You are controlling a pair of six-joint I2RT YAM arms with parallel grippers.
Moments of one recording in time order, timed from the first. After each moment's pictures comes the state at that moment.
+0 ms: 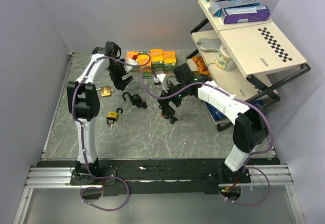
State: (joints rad) left arm -0.14 2.23 2.06 -1.10 0.31 0.96; right arm 0.58 1.68 1.41 -0.72 -0.55 -0.46
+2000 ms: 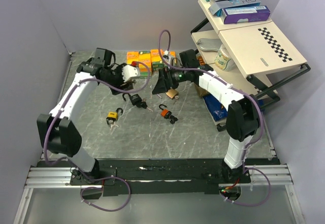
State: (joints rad) left arm -0.19 1.63 1.53 -0.89 0.42 1.04; right arm 0.45 1.83 1.57 -0.52 -0.85 0.14
